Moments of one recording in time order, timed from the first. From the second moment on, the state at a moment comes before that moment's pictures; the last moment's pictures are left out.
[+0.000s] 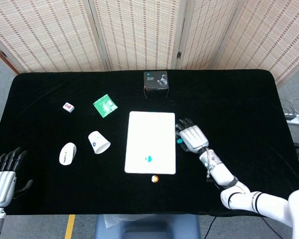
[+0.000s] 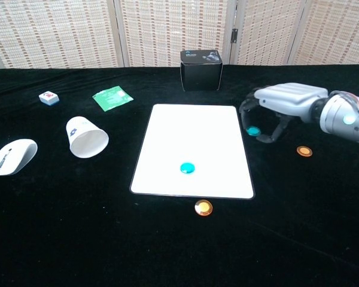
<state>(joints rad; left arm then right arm) -0.08 -1.18 -0.03 -1.56 1.50 1.49 0.09 0.77 -1.55 0.16 -1.34 -1.18 0.83 -0.35</state>
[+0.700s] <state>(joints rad) -0.07 -1.19 -0.03 -1.53 1.49 1.50 0.06 0.85 -1.64 0.10 -1.43 -1.17 0.81 -0.52</state>
